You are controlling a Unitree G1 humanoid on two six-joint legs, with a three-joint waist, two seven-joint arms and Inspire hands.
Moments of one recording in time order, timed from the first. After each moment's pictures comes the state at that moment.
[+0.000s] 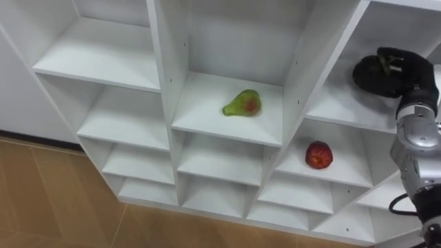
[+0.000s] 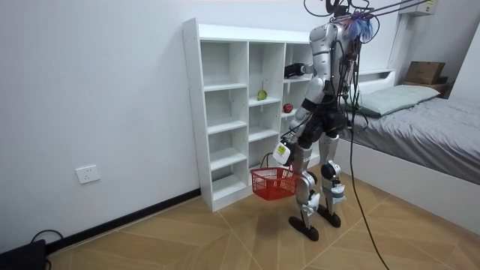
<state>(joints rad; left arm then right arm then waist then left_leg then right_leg) 0.24 0.23 0.05 0.94 0.14 0.08 0.00 -0.47 -0.48 -0.02 0.75 0.25 -0.07 -0.27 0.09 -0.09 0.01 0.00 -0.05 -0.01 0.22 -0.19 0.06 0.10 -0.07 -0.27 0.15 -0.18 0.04</state>
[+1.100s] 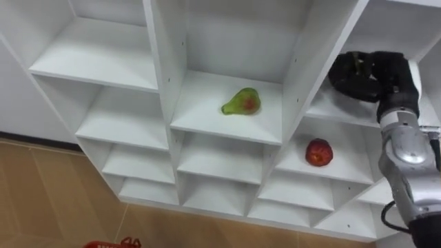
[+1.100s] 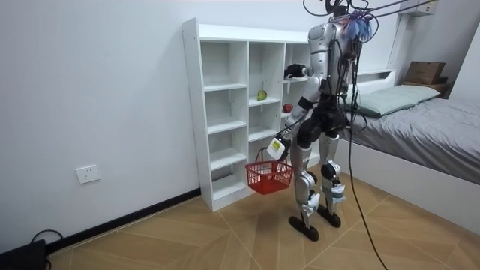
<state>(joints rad) 0.21 0.22 0.03 0.92 0.02 0.05 0.03 -0.19 -0.43 0.03 0.30 0.22 -0.06 -0.21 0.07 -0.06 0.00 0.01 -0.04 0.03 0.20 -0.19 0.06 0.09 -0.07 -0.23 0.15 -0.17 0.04</state>
